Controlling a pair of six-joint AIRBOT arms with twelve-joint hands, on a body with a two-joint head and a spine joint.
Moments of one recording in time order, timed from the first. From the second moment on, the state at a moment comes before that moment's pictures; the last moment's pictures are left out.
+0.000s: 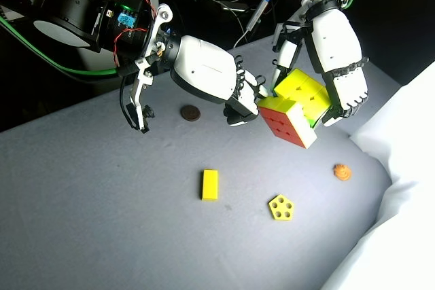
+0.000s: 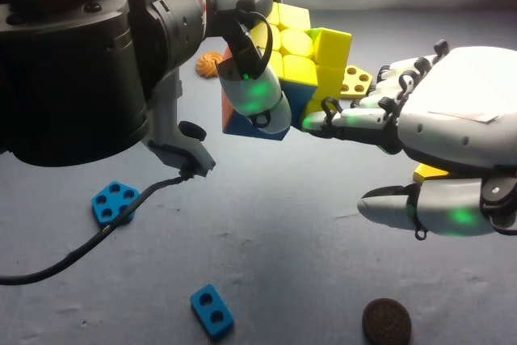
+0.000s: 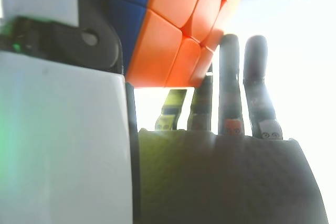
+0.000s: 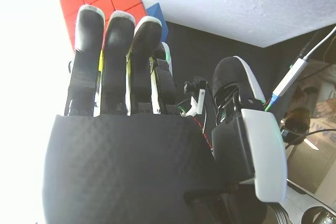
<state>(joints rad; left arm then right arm) 0.00 -1.17 0.84 -1.92 -0.83 2.60 -0.42 -0.80 0.65 0.49 0.34 -1.65</state>
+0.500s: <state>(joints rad) 0.00 -1.17 0.84 -1.91 -0.83 2.60 -0.42 -0.85 0.68 0.55 0.35 -1.71</state>
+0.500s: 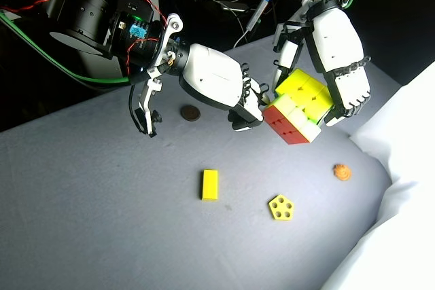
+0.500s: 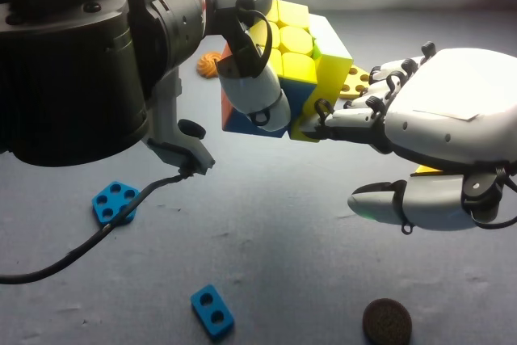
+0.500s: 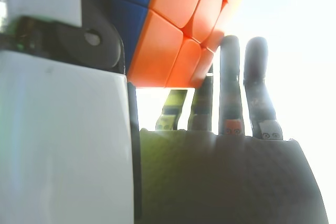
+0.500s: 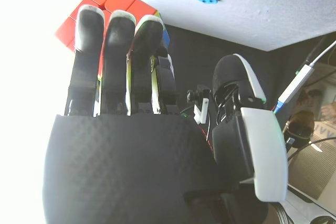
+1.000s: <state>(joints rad) 0.00 -1.17 0.84 -1.91 -0.84 2.61 -0.42 -0.88 0.70 0.61 0.36 -1.76</state>
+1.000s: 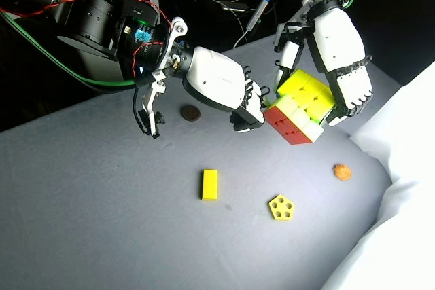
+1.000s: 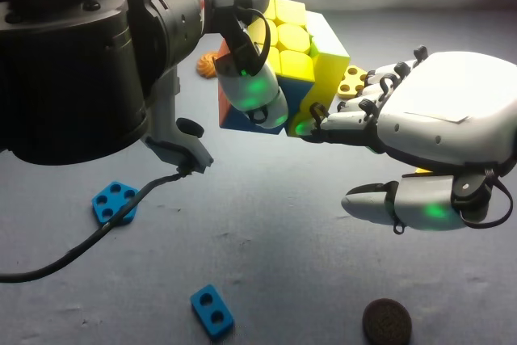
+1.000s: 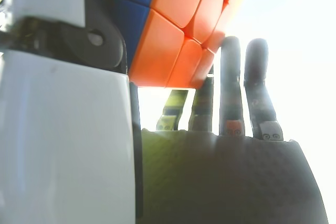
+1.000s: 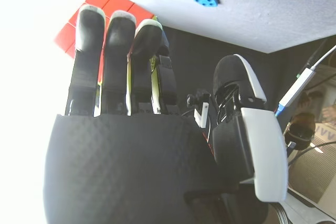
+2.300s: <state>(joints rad) -0.01 -1.17 0.84 -1.95 -0.81 2.60 -0.34 -0.73 0.55 0.64 0.27 -1.75</state>
